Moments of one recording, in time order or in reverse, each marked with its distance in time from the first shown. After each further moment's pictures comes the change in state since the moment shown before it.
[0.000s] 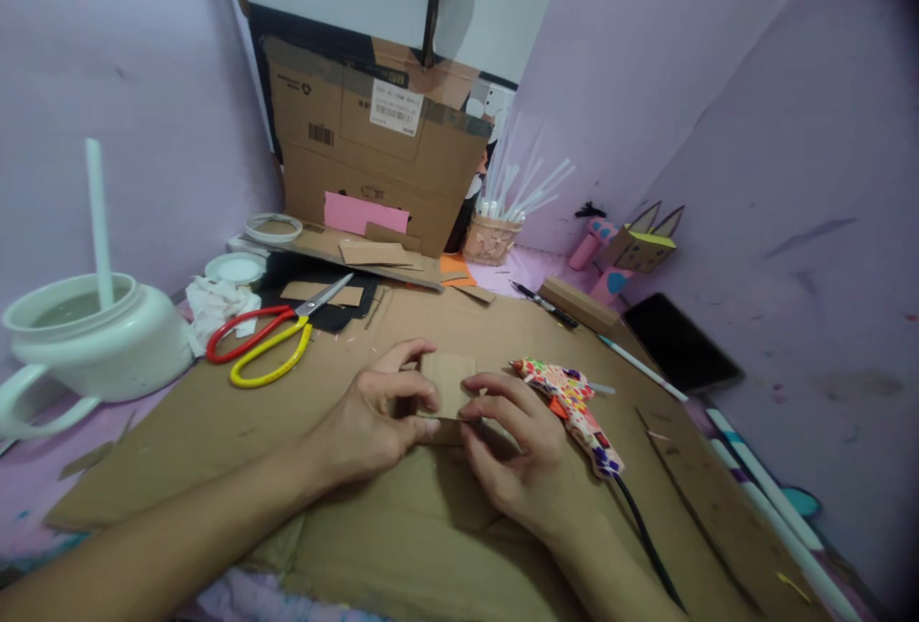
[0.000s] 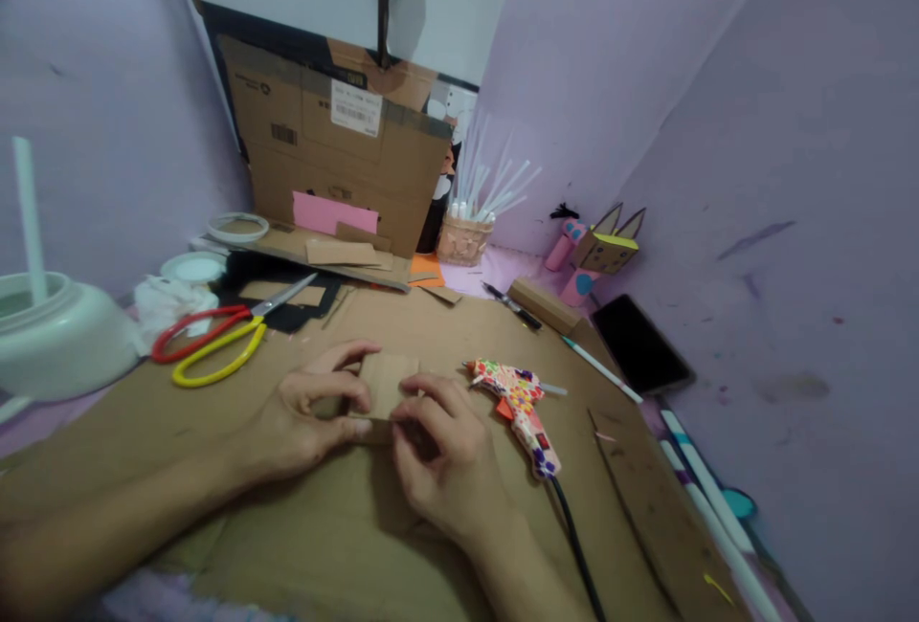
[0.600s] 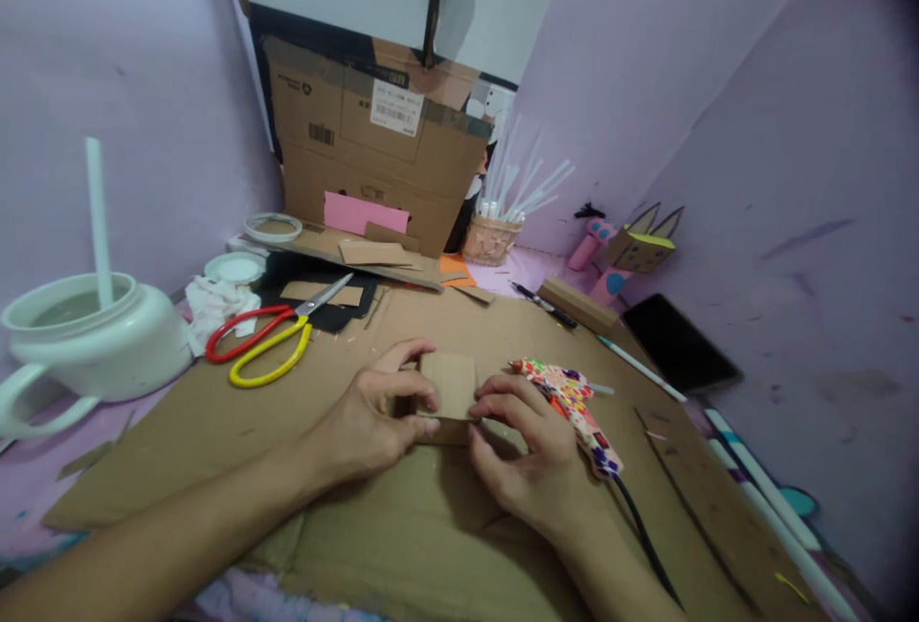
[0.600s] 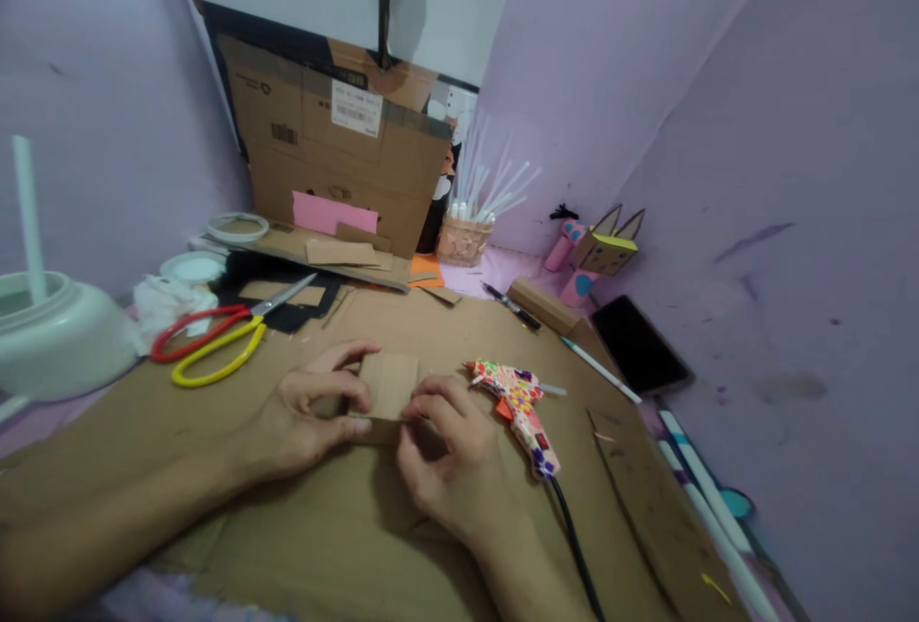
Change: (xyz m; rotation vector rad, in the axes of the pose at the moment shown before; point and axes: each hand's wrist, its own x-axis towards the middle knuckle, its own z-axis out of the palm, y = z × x) left_hand 0.000 -0.001 -0.001 0.002 -0.001 -0.003; right_hand 0.000 0.002 0.000 0.046 0.036 -0.003
